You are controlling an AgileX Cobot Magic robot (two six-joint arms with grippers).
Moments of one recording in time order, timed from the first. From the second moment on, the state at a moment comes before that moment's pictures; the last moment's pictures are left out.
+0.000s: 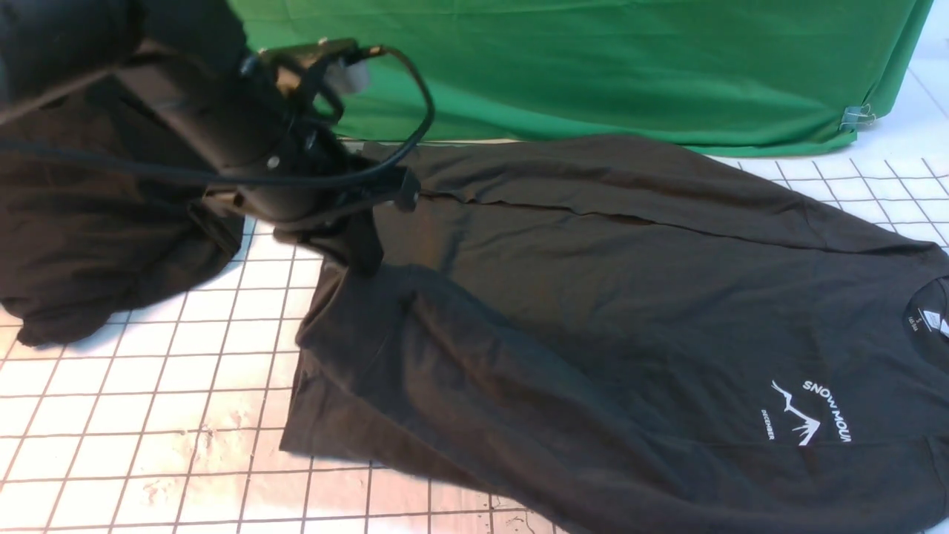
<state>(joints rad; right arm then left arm) 0.03 0.82 -0.69 0.20 0.92 -0.20 -0.33 1.72 -1.53 -0.24 1.09 -0.04</state>
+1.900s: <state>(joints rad) 0.03 0.82 -0.69 0.20 0.92 -0.20 -0.27 1.76 -1.68 -0.23 1.11 -0.08</state>
